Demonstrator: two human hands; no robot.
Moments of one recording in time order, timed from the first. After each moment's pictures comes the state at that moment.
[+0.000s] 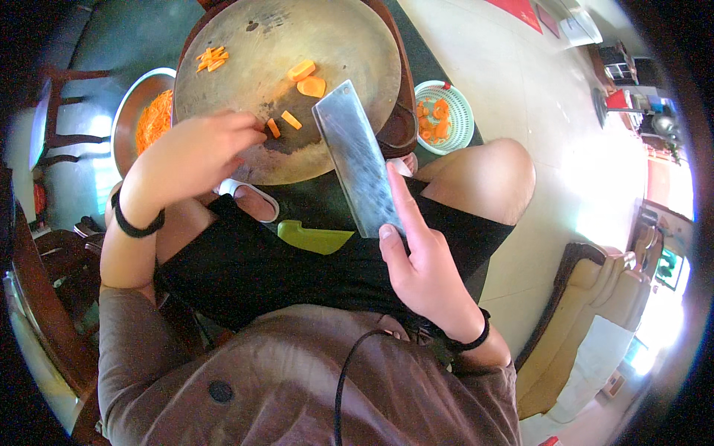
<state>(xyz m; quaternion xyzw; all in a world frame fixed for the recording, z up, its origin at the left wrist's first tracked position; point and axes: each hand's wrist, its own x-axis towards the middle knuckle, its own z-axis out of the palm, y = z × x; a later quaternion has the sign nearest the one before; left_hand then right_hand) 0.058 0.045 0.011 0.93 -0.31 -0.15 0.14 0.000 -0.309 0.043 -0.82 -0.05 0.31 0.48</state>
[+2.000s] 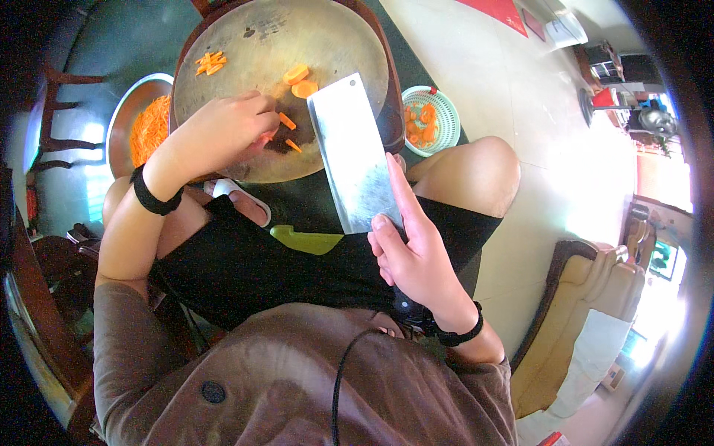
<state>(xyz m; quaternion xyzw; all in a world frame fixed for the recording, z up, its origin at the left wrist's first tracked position) 0.079 0.029 -0.019 0.92 -0.36 0.00 0.13 -0.002 -0.304 0.058 -0.73 0.04 0.35 0.59</state>
